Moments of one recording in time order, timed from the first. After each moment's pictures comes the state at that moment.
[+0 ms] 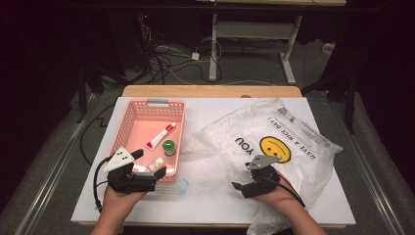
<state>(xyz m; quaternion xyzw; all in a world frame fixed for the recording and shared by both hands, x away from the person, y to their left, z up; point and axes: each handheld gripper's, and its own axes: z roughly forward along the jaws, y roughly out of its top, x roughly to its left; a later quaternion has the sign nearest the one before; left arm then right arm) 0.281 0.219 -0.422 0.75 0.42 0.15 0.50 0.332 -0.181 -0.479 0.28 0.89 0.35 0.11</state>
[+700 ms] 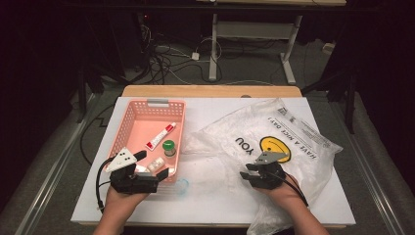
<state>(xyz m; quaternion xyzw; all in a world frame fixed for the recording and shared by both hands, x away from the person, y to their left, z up) 0.281 0.214 -0.424 0.75 0.41 0.14 0.50 0.344 -0.201 -0.479 0.31 0.87 0.35 0.12</state>
